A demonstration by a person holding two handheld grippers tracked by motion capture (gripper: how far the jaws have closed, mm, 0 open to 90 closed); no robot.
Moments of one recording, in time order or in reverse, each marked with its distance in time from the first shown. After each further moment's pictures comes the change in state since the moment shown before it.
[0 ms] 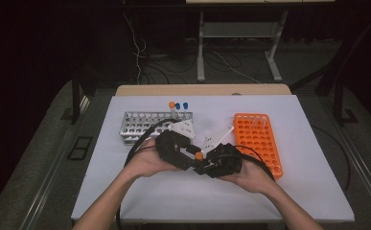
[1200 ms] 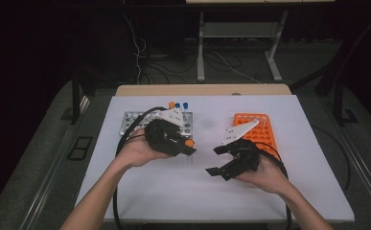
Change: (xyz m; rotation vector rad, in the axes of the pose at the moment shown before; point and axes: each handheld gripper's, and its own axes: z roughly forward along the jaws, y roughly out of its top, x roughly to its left) left arm 0.018 0.003 -0.034 -0.016 0.042 -0.017; right arm -0.015 -0.024 -0.036 -0.083 -0.035 0.135
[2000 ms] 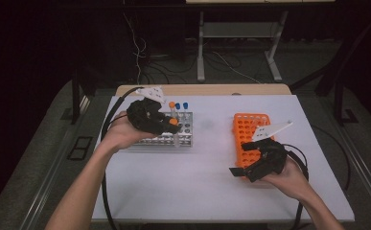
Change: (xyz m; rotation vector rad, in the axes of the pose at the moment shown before) left arm 0.038 0.001 -0.044 -0.041 0.109 -0.070; right arm -0.019 -0.041 -0.042 -0.069 -0.045 0.148
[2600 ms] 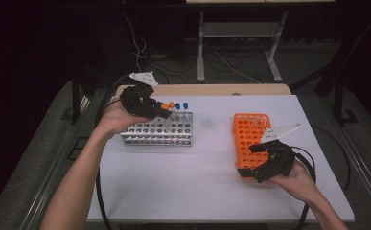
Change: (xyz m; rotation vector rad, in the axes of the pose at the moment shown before) left arm 0.039 0.005 -0.010 0.022 0.082 -0.037; right arm -0.011 -0.016 -0.008 0.007 -0.024 0.037
